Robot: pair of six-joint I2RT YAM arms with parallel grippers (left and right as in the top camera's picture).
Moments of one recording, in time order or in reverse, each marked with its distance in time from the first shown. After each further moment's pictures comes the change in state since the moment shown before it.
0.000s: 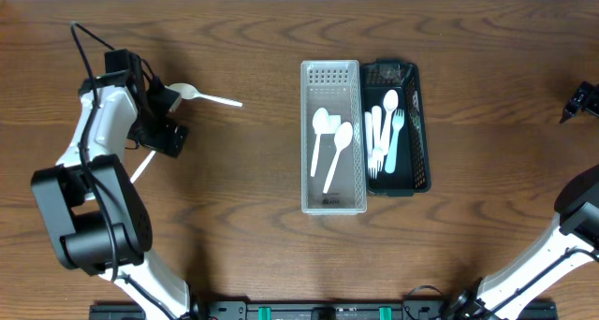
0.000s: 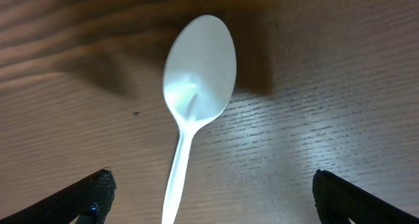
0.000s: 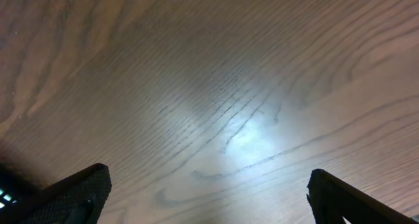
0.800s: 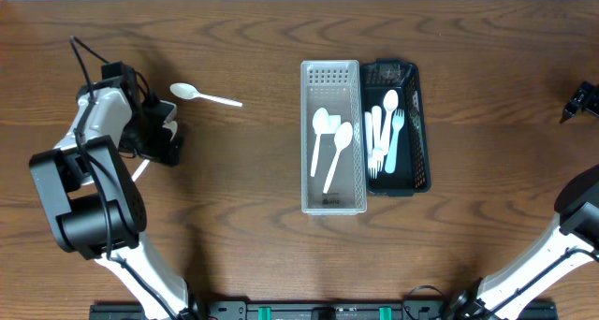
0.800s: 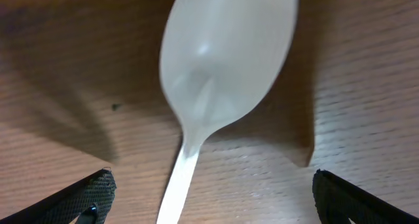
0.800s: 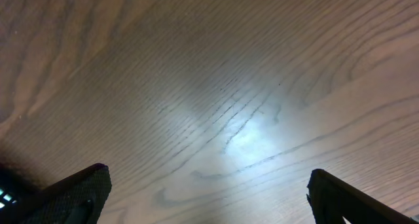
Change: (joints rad) left arm 0.059 0.092 -0.003 -0.001 0.000 0.006; right arm 0.000 0.000 0.000 0.000 0.000 0.000
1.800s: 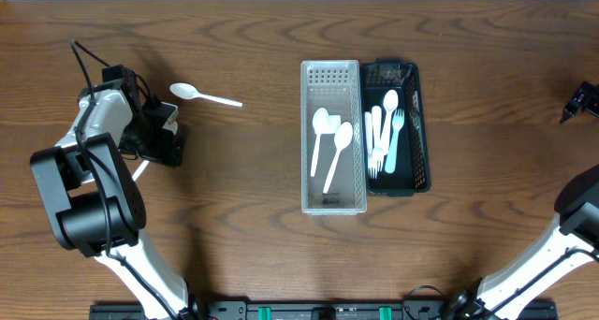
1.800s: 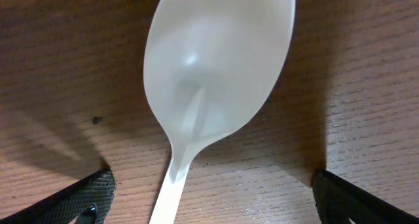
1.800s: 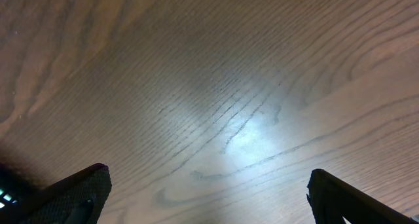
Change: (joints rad) left arm 0.005 0.019 -0.014 0.024 0.038 -0.001; right arm 0.000 0.000 0.000 0.000 0.000 0.000
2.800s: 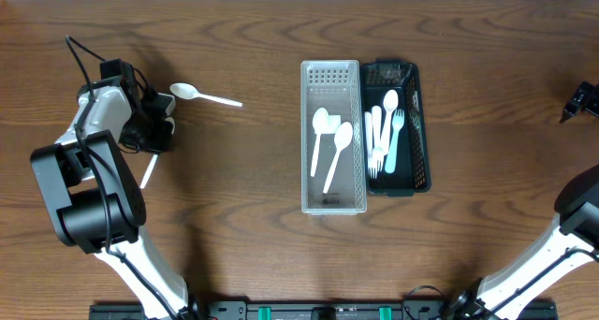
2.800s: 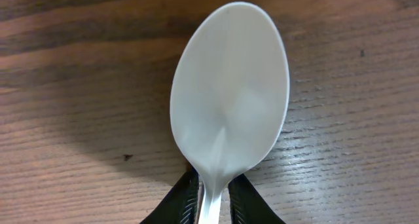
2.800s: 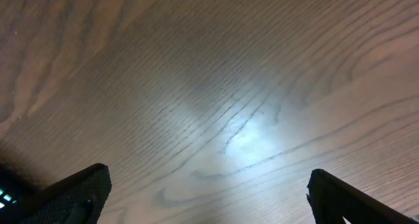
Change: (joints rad) left arm 0.000 0.017 0.038 0.047 0.030 -0.069; right arm 0.000 0.000 0.000 0.000 0.000 0.000
